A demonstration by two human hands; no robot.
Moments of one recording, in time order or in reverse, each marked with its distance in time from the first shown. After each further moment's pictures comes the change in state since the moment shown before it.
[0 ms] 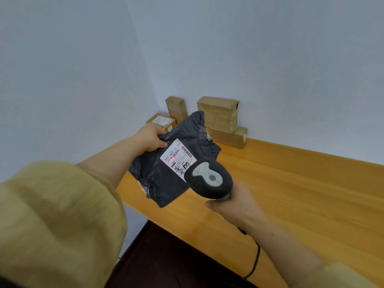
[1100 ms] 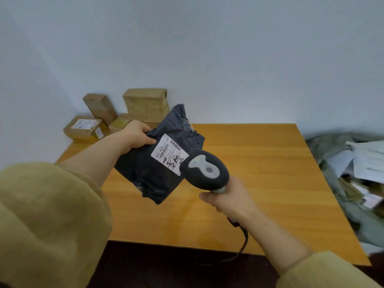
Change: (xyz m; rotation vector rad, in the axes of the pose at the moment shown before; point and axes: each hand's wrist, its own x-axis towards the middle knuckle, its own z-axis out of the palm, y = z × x) left_hand 0.016 0.097 0.060 -0.231 -0.300 0.149; right_hand -0.048 0.061 -0.035 0.211 0.305 0.207
